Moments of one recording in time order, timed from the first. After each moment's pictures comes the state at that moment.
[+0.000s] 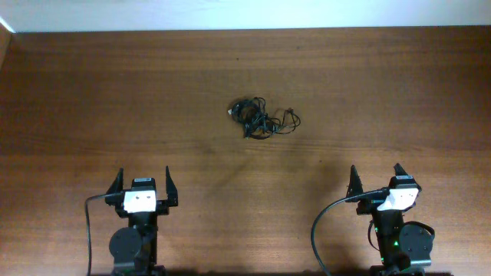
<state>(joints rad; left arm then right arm) 0.06 0.01 0.01 -0.08 -0.06 0.16 0.04 0.01 0.01 -0.07 -0.01 0.03</state>
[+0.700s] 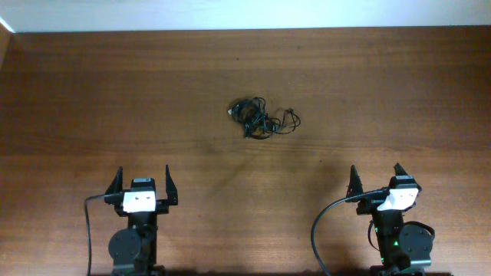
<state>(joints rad) 0.06 0.01 0.01 -0.04 -0.05 0.16 0.04 0.01 0.01 -0.07 -0.01 0.03</state>
